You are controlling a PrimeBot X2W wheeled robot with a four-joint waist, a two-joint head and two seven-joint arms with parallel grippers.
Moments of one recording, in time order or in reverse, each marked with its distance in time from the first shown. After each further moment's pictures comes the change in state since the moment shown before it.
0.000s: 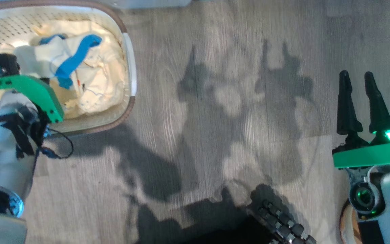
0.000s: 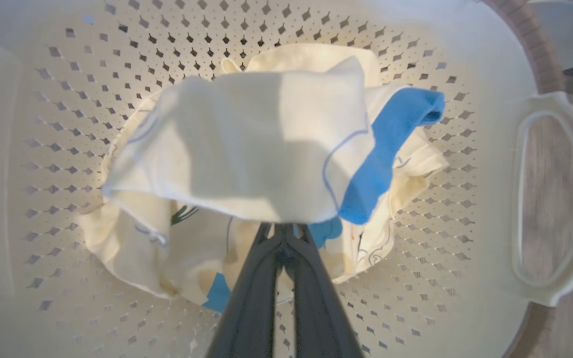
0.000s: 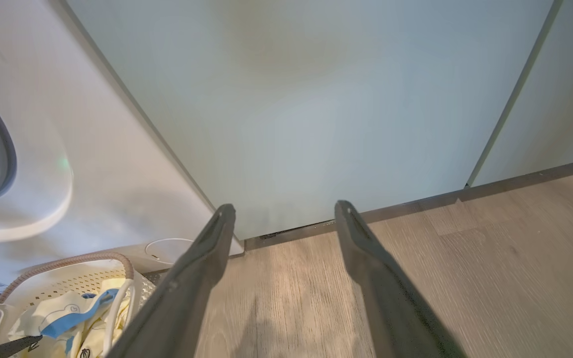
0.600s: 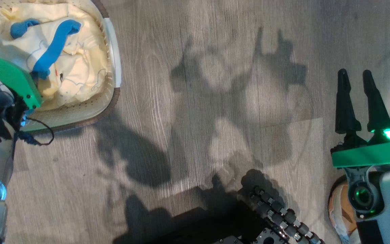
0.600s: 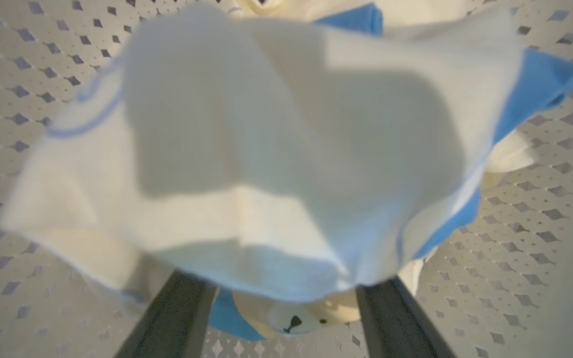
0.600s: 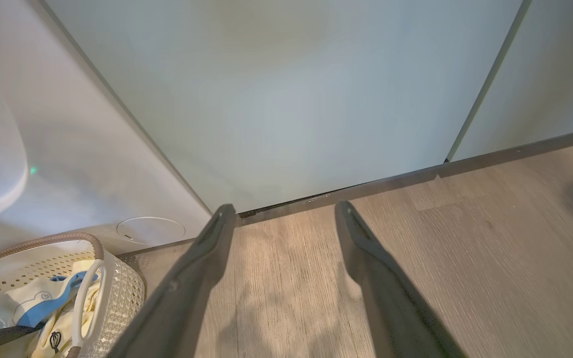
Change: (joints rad) left arm -0.073 0.041 0.115 0.057 0.089 0.000 0.120; right arm -0.002 0.001 0.007 -0.009 0.008 0.000 0.000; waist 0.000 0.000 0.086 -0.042
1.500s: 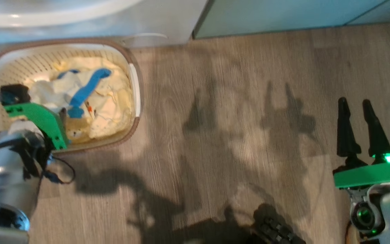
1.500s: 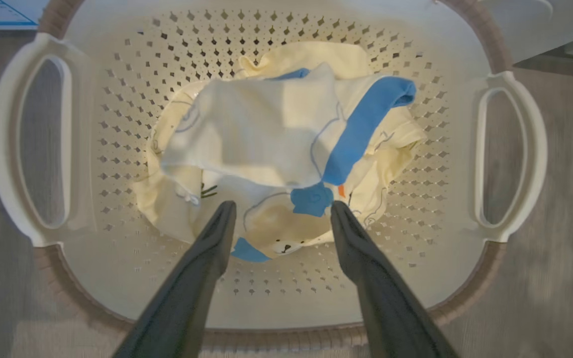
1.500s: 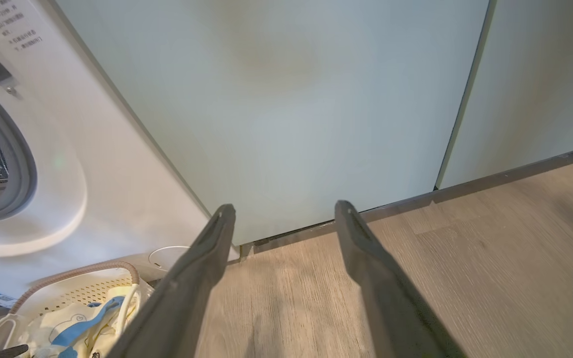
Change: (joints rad) left arm 0.206 -0.078 0.041 -0.053 0.072 0.000 -0.052; right arm 0.101 -0.027 -0.009 0.029 0.000 0.000 0.000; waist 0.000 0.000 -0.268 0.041
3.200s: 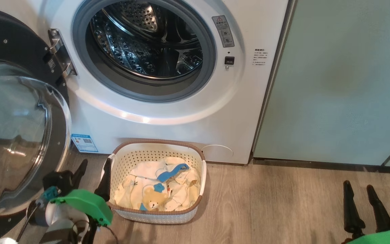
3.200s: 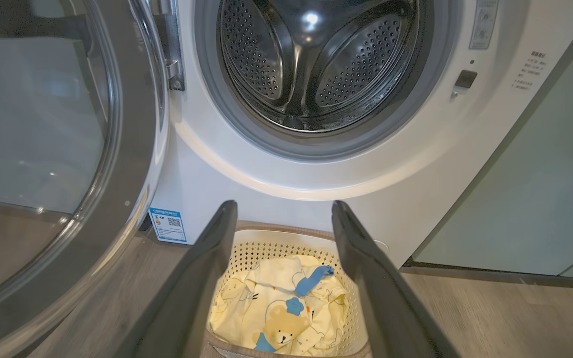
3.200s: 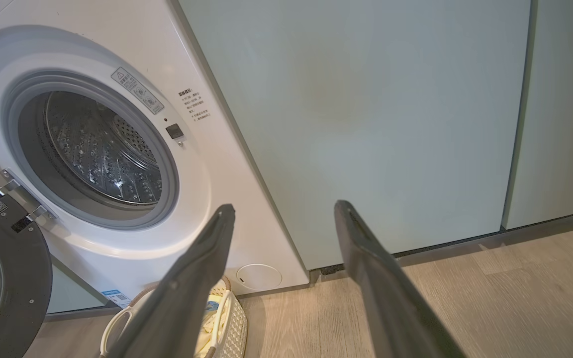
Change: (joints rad) left arm 0.662 -0.159 0.181 -0.718 0.136 0.000 -0.266; right arm 0.308 -0.037 -0.059 0.066 -0.027 0.000 0.000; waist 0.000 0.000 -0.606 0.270
